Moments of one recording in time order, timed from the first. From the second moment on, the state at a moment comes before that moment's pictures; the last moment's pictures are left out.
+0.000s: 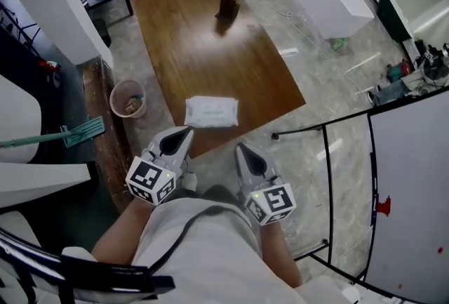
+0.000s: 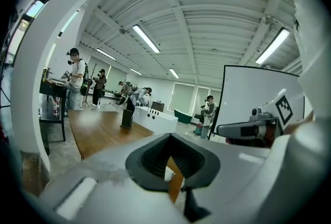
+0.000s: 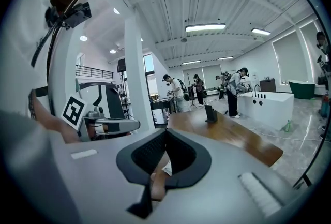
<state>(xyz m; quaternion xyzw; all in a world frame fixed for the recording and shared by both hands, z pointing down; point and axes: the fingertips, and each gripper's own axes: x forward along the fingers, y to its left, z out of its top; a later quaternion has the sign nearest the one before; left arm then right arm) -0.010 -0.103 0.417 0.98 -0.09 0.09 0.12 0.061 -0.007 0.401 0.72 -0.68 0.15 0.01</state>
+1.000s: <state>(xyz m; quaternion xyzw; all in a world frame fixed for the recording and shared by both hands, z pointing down) 0.040 -0.116 0.496 0.96 -0.19 0.15 0.15 0.107 -0.100 0.503 0.56 -0.80 0.12 0.20</state>
